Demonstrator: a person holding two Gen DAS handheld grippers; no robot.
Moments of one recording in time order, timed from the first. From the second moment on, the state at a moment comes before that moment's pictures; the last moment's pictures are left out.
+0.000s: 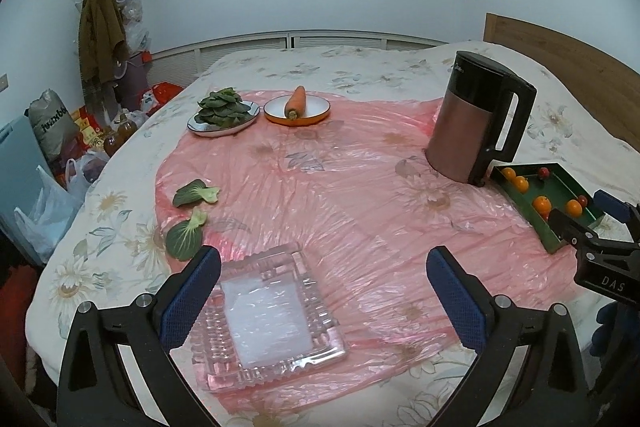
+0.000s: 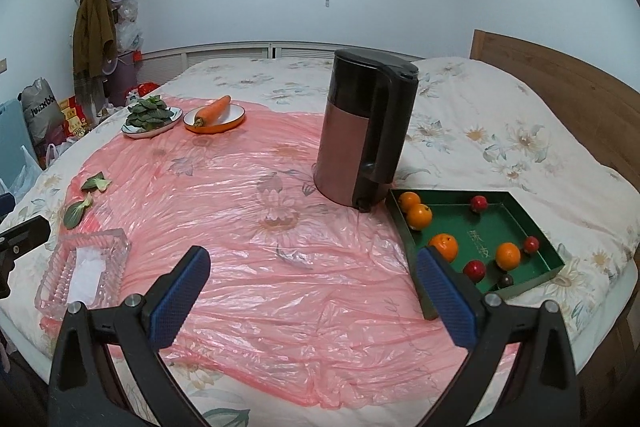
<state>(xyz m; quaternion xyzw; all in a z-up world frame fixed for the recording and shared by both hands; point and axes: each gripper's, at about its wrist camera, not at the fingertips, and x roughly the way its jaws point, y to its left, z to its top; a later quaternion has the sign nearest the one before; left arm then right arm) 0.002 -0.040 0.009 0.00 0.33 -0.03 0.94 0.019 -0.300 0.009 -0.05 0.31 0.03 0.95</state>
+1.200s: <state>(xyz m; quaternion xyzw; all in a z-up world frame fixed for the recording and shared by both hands) 0.000 -0.035 0.016 0.00 0.31 -0.02 0.95 0.022 -0.305 0.008 -0.06 0.31 0.03 0.95</state>
